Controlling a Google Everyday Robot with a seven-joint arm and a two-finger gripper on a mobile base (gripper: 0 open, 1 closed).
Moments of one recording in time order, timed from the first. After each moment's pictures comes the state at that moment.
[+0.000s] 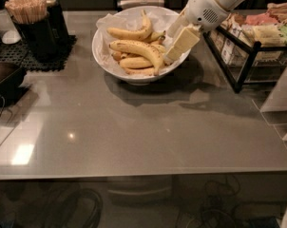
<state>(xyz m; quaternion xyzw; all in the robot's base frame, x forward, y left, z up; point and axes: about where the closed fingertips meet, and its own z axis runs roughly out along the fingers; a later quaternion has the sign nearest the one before) 0.628 -0.080 0.947 -0.63 0.72 0.14 0.27</state>
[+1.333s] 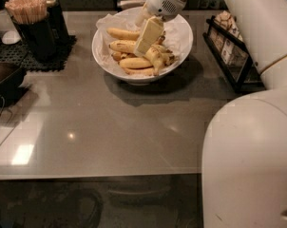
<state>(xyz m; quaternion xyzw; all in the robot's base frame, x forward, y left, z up) 0.675 0.009 0.942 -0.69 0.66 0.16 0.25</state>
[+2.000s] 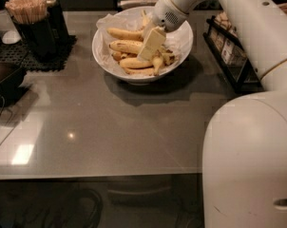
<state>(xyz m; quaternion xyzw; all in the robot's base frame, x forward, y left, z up) 0.688 -0.008 0.907 -0.64 0.71 0.17 0.23</state>
